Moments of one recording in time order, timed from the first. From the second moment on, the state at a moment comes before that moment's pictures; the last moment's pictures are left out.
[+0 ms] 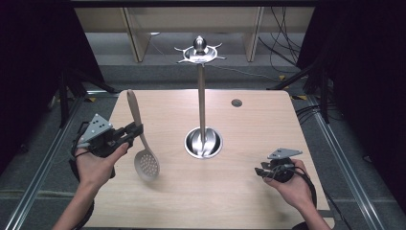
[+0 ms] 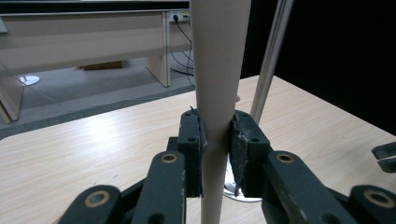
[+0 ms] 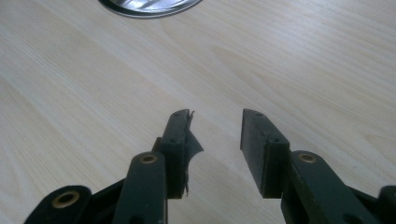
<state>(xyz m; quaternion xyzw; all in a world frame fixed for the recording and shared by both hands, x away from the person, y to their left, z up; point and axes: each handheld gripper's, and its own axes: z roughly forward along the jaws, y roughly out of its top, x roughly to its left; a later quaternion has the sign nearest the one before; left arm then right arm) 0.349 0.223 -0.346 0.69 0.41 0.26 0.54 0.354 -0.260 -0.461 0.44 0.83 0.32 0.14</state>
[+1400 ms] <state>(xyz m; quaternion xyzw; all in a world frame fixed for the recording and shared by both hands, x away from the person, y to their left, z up) 0.356 0.180 -0.317 0.74 0.33 0.27 0.51 0.350 -0.259 -0.454 0.43 0.82 0.33 0.18</state>
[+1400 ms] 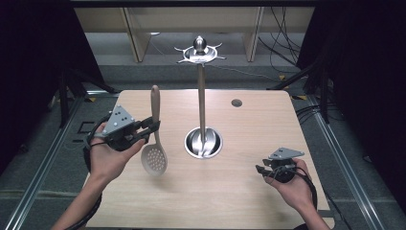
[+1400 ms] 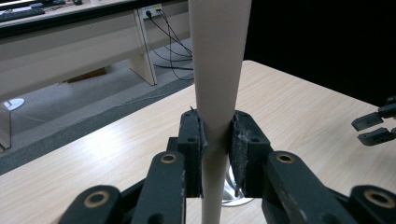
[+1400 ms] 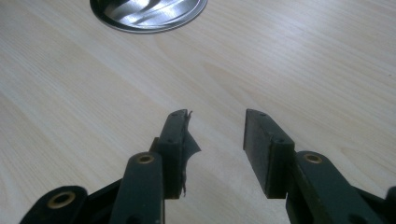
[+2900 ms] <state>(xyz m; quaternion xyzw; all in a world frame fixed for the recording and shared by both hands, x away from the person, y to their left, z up) 0.391 0.173 -0.286 0.75 0.30 0.26 0.53 0.348 -0.259 -0.454 0.43 0.82 0.33 0.18</state>
